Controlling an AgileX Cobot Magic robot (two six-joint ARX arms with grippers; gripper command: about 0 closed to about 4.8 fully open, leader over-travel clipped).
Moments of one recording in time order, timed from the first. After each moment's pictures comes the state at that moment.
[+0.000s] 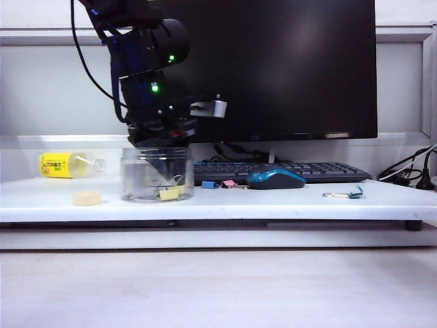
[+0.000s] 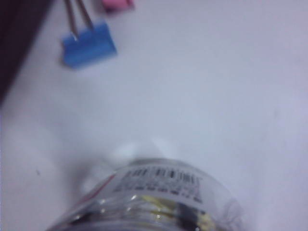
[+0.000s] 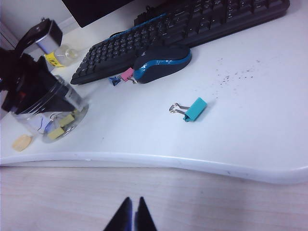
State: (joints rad) left arm -0.53 1.97 1.61 -0.73 0.02 0.45; right arm 0.14 0.01 0.01 -0.15 -0.34 0.42
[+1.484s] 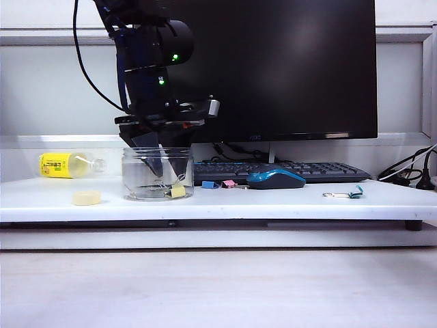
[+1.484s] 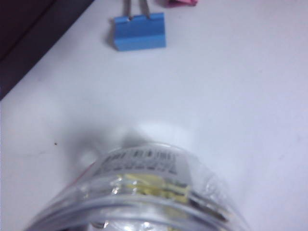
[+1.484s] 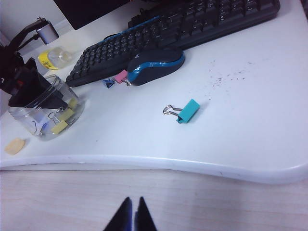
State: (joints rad) left arm -0.53 2.04 1.76 -0.91 0.01 0.20; right arm 0.14 0.01 0.01 -0.15 -0.31 0.42
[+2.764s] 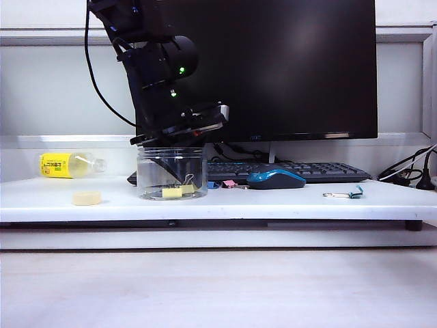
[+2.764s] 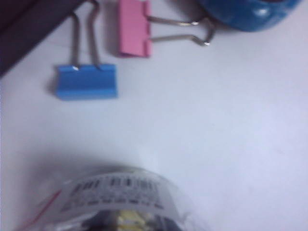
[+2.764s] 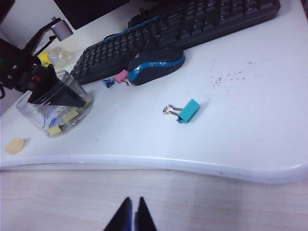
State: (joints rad) left arm -0.52 2.09 1.77 -0.84 0.17 0.14; right arm 0.14 0.01 0.01 -0.15 -0.31 0.42
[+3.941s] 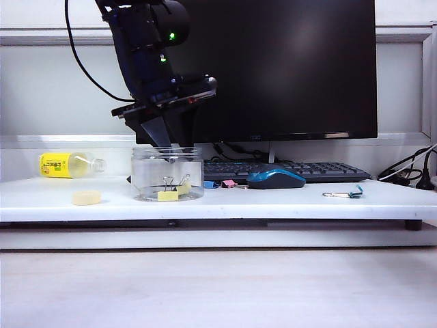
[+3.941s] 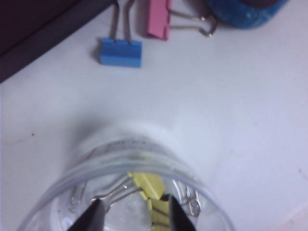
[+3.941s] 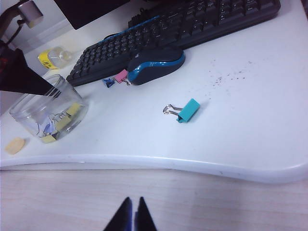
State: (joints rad) left arm -0.53 1.98 1.76 -0.91 0.11 0.02; right arm 0.14 0.01 0.01 -0.15 -0.31 0.42
